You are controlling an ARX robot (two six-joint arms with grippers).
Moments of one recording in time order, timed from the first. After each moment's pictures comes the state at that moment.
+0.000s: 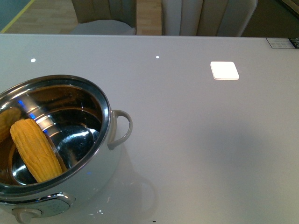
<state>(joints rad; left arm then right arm) 0.00 0.01 0.01 0.00 0.00 -0.01 0.26 0.93 0.30 0.39 0.24 0.26</state>
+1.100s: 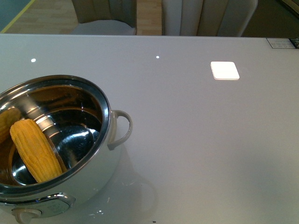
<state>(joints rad) 0.00 0.01 0.01 0.00 0.00 -0.01 0.00 0.36 0.02 0.36 0.00 0.01</state>
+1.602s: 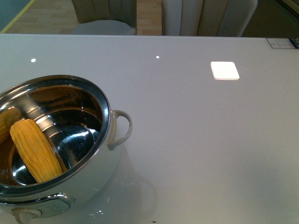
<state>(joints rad) 0.00 0.01 0.01 0.00 0.00 -0.01 0.00 0.18 0.02 0.18 0.00 0.01</state>
